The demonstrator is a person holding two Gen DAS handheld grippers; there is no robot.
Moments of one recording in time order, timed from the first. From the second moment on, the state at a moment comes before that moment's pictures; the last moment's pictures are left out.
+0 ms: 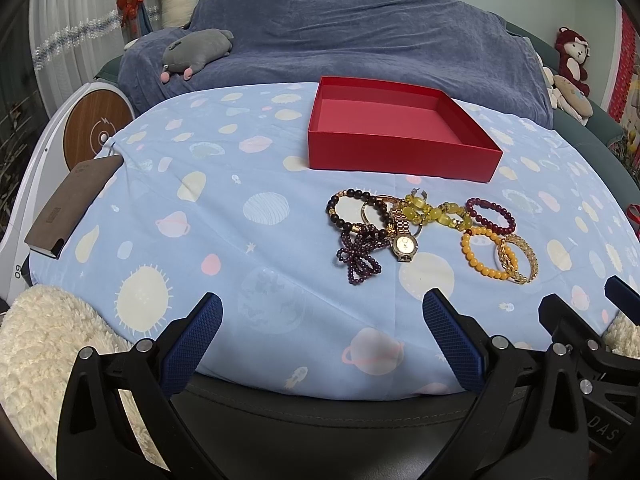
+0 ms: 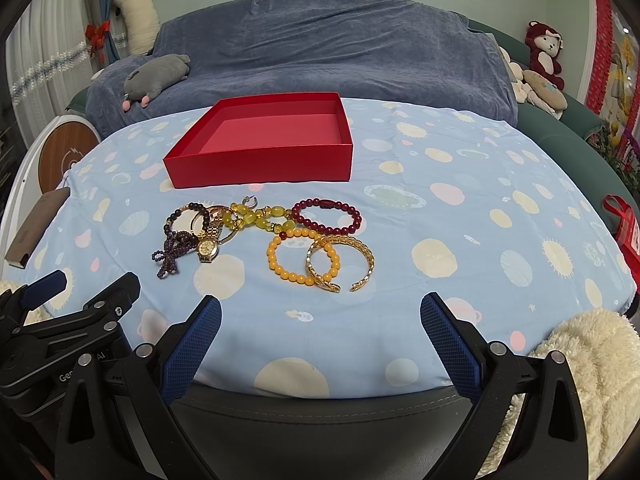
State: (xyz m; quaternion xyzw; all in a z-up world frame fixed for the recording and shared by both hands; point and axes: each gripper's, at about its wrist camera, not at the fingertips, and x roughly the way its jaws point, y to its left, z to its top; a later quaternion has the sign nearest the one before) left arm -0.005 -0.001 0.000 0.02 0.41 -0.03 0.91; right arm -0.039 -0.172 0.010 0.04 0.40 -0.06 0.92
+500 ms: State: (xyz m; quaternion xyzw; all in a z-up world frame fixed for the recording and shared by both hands) left arm -0.005 -0.001 0.000 0.02 0.41 -0.03 0.91; right arm -0.040 -0.172 0.009 0.04 0.40 -0.06 0.92
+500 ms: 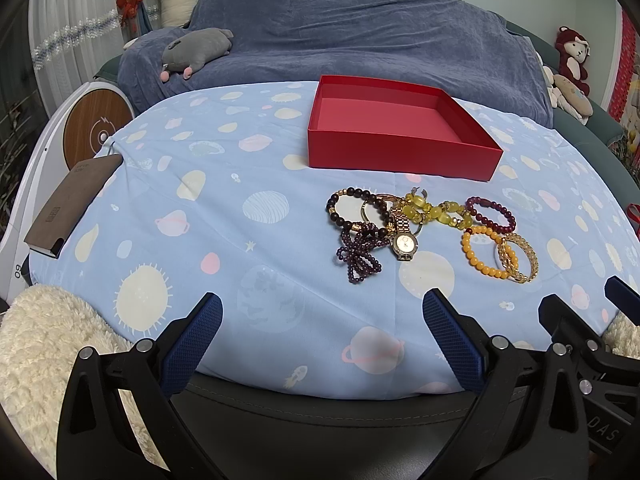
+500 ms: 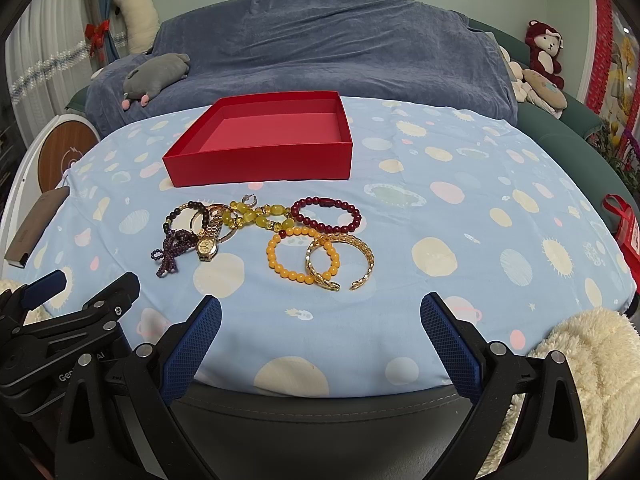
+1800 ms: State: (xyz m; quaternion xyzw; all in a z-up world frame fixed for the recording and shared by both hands) left arm 0.013 0.006 -0.011 -0.03 0.43 -0.03 0.90; right arm -0.021 -0.198 -0.011 0.09 0.42 -0.08 0.90
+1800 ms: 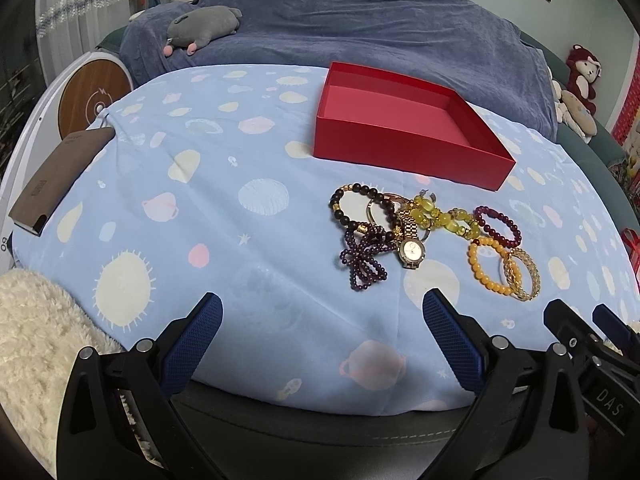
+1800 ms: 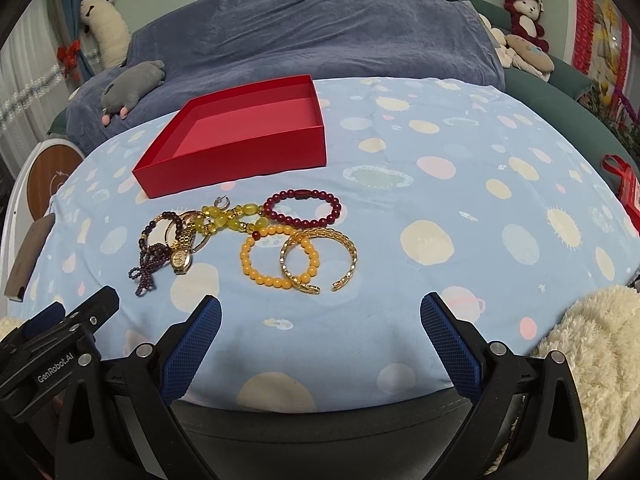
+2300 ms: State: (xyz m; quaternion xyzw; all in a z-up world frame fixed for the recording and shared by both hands) left arm 0.063 -0.009 -0.038 -0.02 0.49 -0.06 0.87; right arm -0.010 -0.202 -0.021 0.11 0.44 -0.08 0.89
